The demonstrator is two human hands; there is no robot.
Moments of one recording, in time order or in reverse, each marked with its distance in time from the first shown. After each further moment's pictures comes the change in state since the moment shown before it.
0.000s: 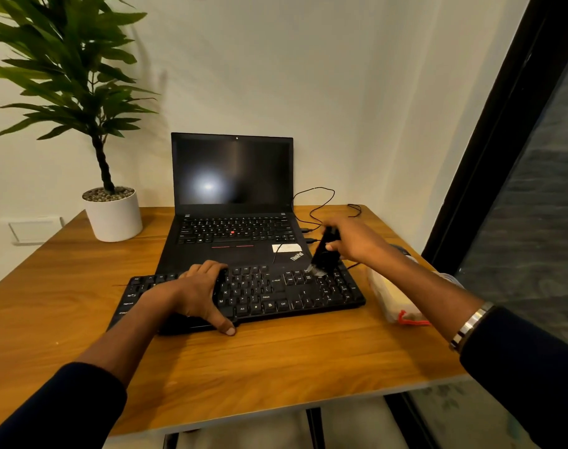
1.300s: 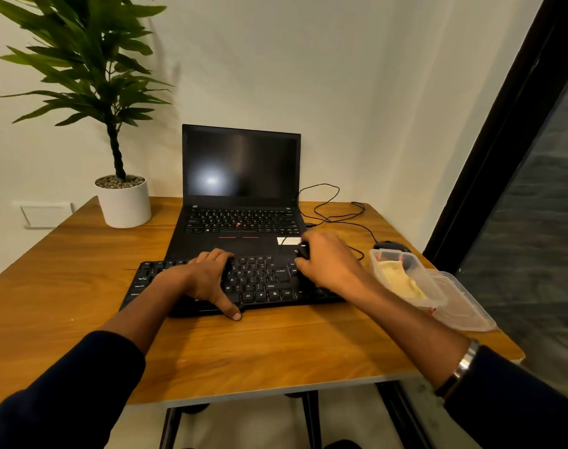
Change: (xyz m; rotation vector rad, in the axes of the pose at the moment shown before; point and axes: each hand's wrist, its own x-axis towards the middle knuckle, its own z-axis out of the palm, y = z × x) left_hand 0.000 0.001 0.001 0.023 0.011 -0.010; right_hand -0.054 -0.063 0.036 -0.110 0.086 -0.022
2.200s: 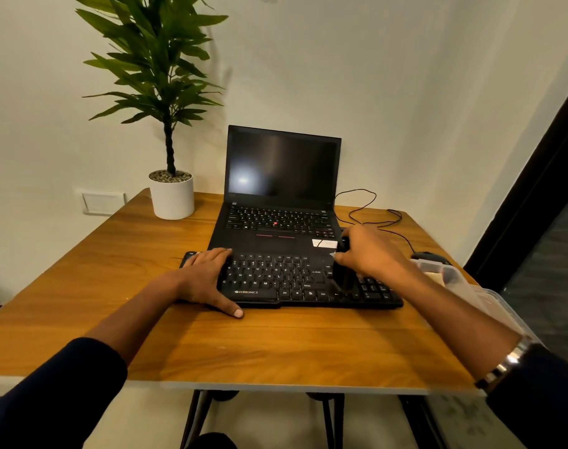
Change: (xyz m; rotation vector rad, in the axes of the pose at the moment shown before) left_hand -0.047 -0.058 0.009 -0.012 0.099 -0.026; right_hand 0.018 -0.012 -0.016 -0.108 -0.129 0.092
